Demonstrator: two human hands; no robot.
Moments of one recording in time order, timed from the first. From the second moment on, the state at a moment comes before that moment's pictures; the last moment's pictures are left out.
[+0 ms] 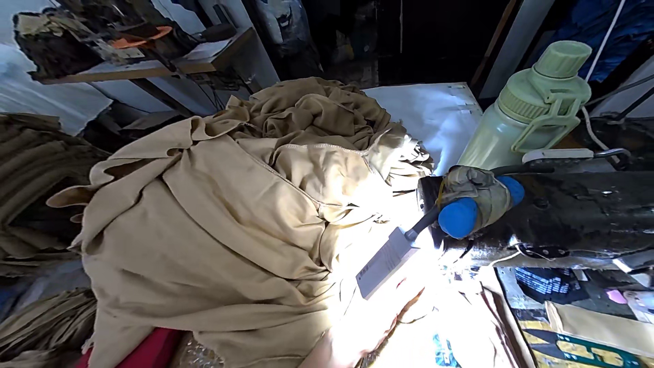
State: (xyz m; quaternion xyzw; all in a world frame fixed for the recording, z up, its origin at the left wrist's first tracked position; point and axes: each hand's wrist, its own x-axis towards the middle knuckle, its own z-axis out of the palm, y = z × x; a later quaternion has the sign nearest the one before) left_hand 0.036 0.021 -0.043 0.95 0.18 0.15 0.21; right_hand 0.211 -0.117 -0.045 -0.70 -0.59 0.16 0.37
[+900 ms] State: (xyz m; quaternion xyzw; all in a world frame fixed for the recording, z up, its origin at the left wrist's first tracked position) left_hand 0.035 0.021 -0.049 0.95 0.19 0.14 0.20; right_hand 0.205 -0.100 -0.039 -0.72 -0.65 0.12 0.22
